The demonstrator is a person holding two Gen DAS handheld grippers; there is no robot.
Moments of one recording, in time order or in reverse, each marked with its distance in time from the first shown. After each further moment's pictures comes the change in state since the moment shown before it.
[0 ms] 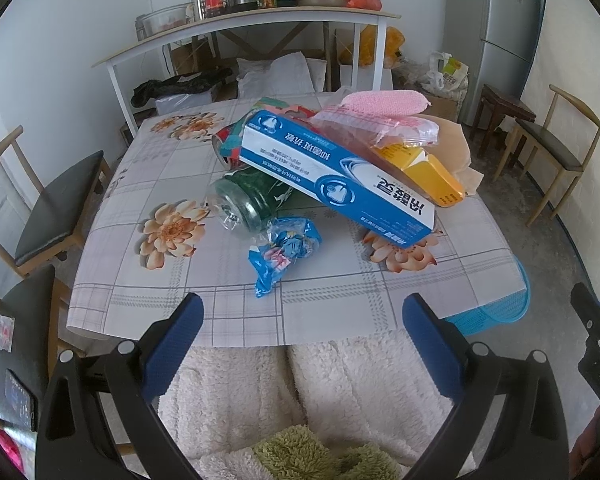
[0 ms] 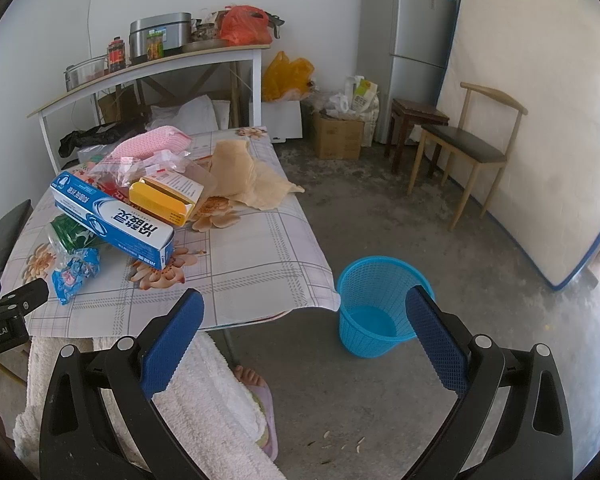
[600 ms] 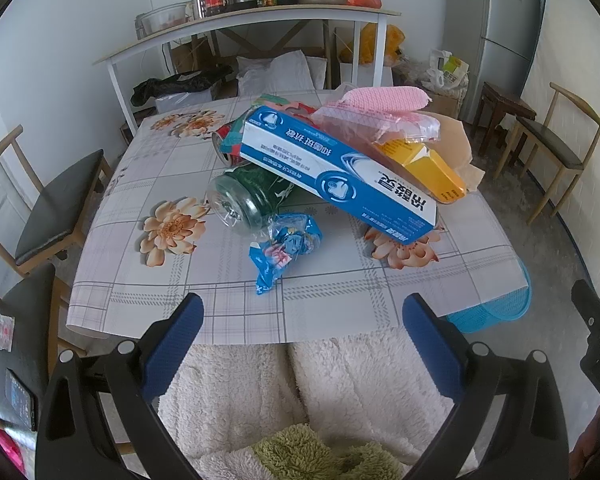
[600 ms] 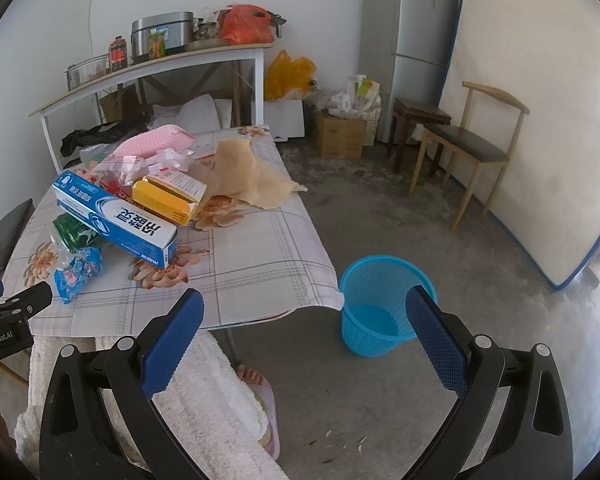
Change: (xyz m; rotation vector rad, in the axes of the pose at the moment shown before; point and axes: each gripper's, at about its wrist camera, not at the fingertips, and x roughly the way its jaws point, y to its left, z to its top) left arm 0.001 0.001 0.000 0.001 0.007 0.000; right arm -0.001 0.008 0.001 0.001 0.004 0.001
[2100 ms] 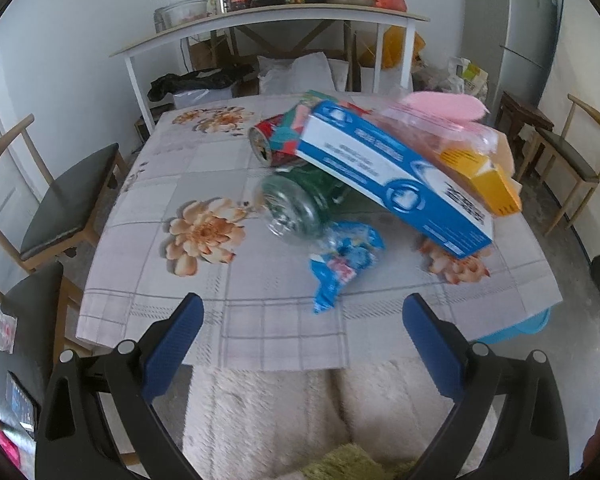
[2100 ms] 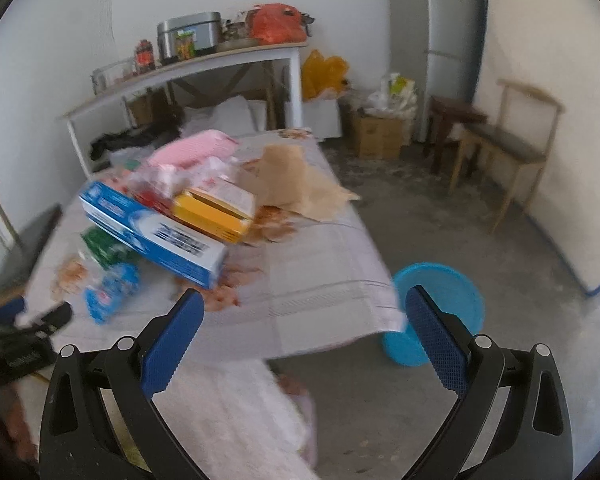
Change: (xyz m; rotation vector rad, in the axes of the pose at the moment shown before) left arm 0.027 0.051 0.005 -0.032 -0.016 0.036; right arm 0.021 0.029 0.027 0.047 0.009 0.196
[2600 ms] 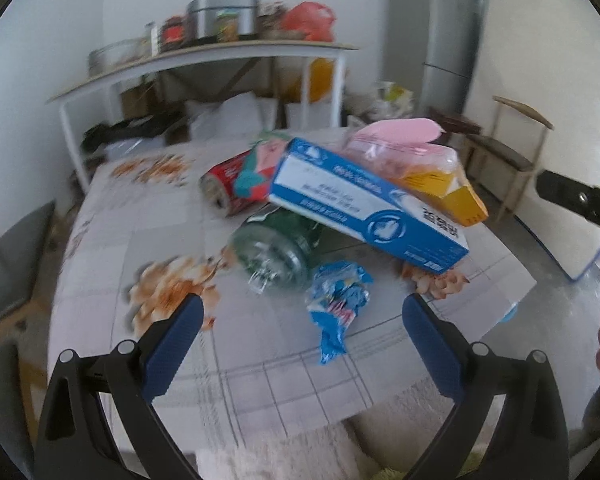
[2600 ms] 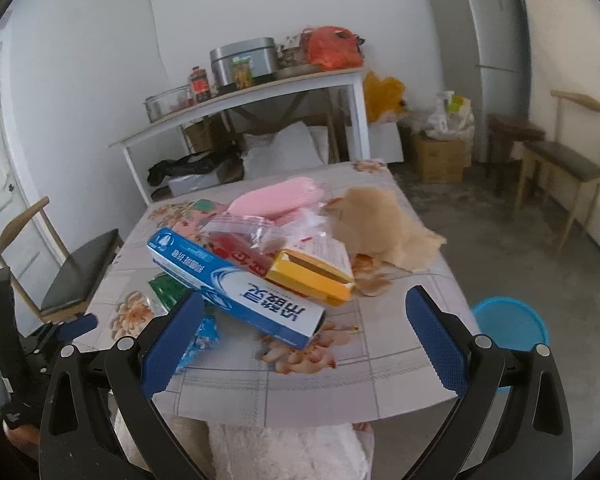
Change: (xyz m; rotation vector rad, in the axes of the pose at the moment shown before) left arm 0.021 0.027 0.008 0.184 -0.167 -0.265; right arm 0.016 0.047 0.027 -0.054 -0.078 0.178
